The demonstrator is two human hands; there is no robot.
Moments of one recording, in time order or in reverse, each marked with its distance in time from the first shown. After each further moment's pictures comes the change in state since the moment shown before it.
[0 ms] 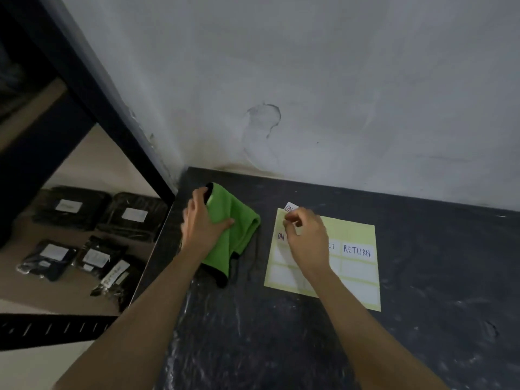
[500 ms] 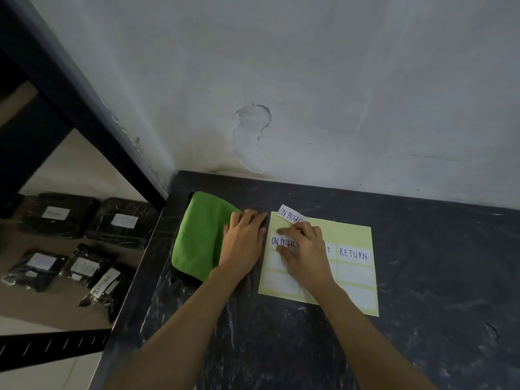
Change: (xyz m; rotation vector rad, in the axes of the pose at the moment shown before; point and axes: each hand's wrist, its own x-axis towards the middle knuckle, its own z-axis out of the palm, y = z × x) left_hand -0.025 0.031 0.070 0.353 -0.094 0.476; right_hand -0.008 0.041 0.004 -0.128 -0.110 -0.171
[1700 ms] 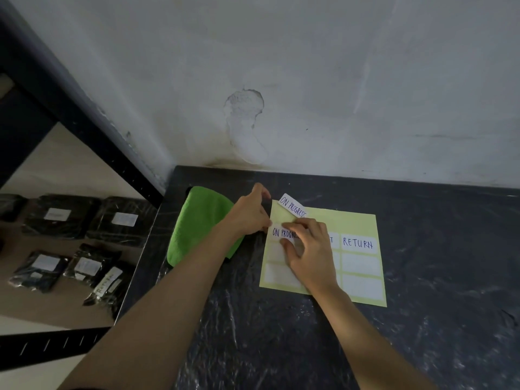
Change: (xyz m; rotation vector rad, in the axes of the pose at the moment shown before) left_hand 0.045 0.015 -0.033 -0.417 -0.456 -0.213; right_hand -0.017 0.010 0.012 0.075 0.206 -0.041
